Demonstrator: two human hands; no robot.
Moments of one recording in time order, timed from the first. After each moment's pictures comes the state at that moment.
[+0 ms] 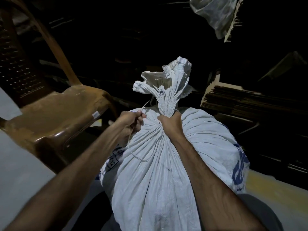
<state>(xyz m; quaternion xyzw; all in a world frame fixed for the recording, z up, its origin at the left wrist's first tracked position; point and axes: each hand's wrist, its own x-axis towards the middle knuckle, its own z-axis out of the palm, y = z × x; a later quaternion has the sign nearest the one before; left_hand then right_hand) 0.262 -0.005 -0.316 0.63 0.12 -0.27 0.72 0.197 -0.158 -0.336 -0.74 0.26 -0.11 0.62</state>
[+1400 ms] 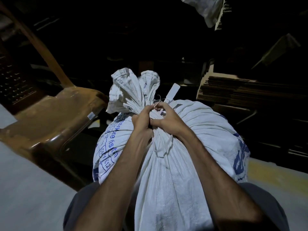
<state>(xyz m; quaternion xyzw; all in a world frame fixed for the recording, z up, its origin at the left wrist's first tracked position) 0.206 -0.080 -0.307 0.54 0.22 -0.10 0.80 0.173 -0.182 -0.323 -0.79 0.05 -0.02 0.61</state>
